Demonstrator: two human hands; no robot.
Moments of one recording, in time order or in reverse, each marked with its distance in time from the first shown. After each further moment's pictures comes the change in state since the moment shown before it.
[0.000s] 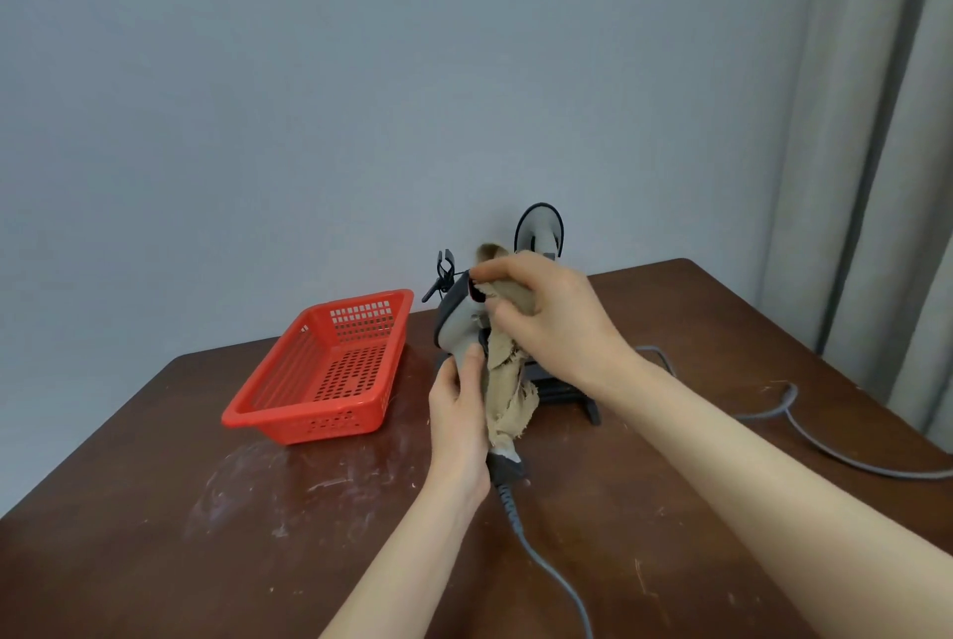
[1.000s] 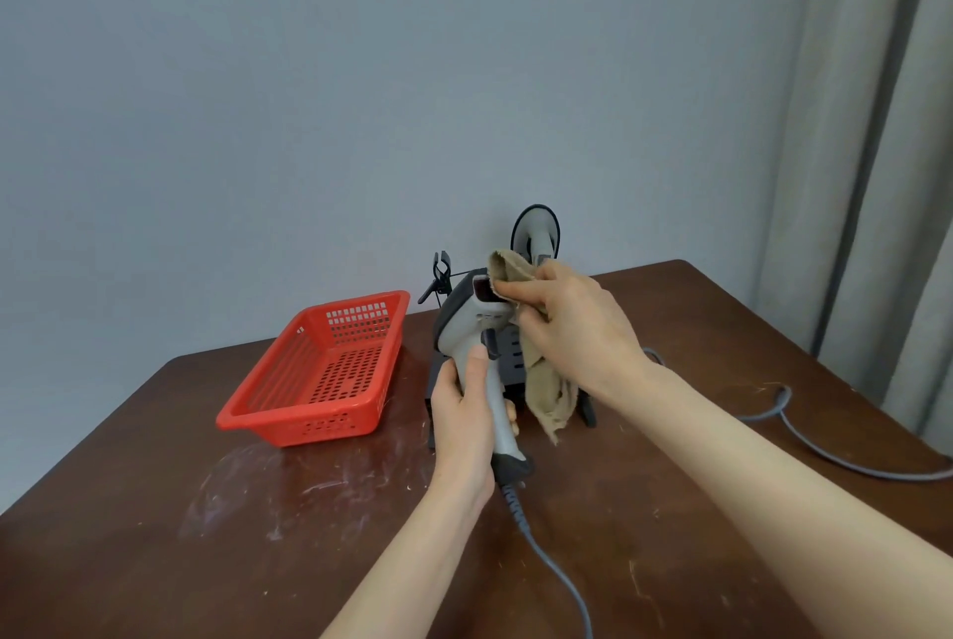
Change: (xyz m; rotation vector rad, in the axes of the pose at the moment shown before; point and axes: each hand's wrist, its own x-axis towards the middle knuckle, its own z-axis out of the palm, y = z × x) left_hand 0.005 -0.011 0.007 0.009 0.032 -0.008; right_hand -0.003 0.023 -0.005 -0.322 -0.049 0.065
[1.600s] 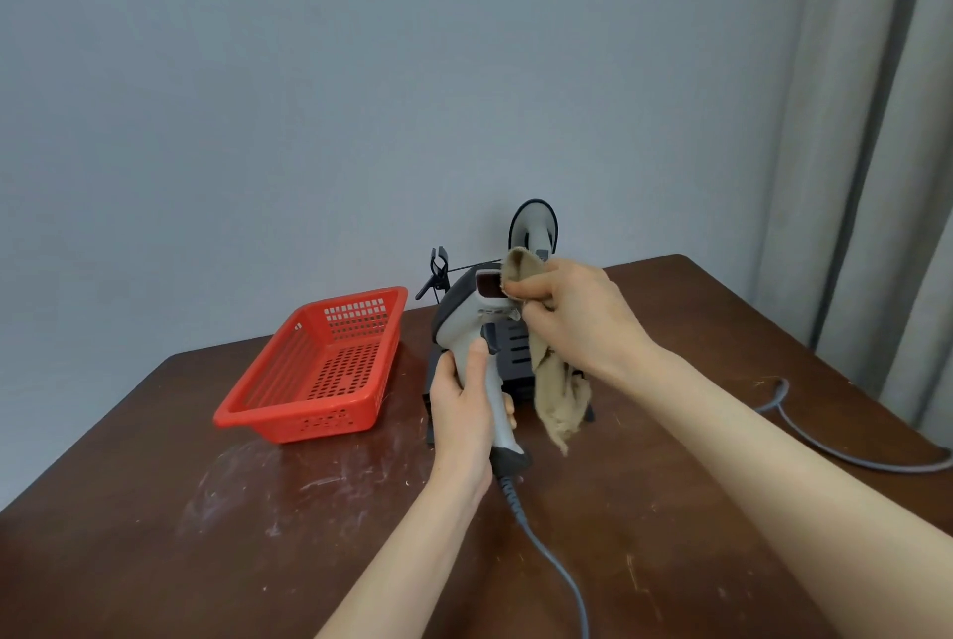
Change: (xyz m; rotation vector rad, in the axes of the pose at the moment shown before) left_hand -0.001 0.005 0.004 0.048 0.000 0.012; right_hand 0.003 0.003 -0.008 0.097 -0.044 0.045
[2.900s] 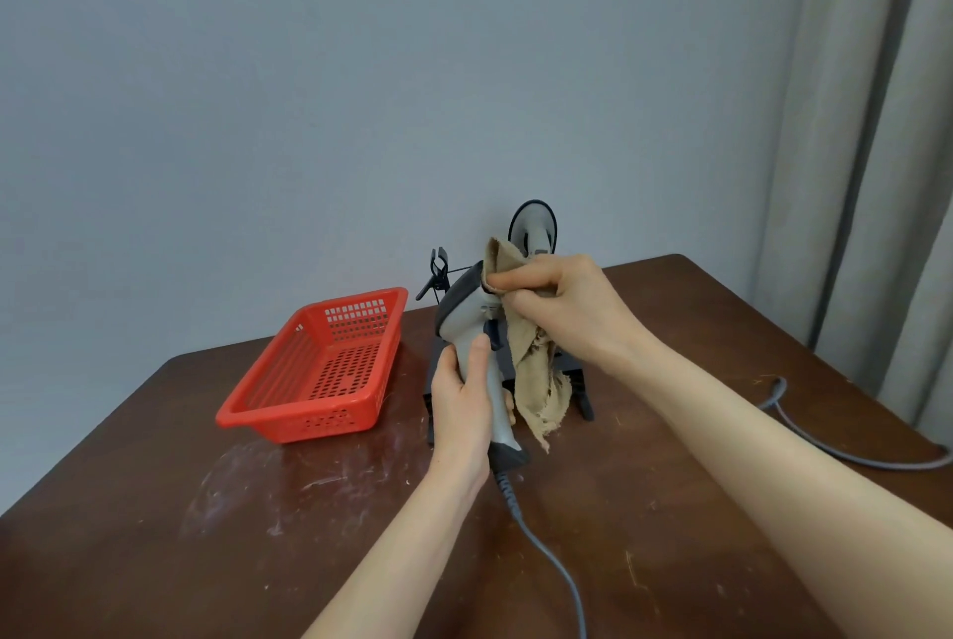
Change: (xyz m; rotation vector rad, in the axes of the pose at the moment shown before) left_hand 0.004 0.000 -0.002 0.004 -0.038 0.096; right_hand 0.001 -0.007 -0.003 0.420 -0.006 0.031
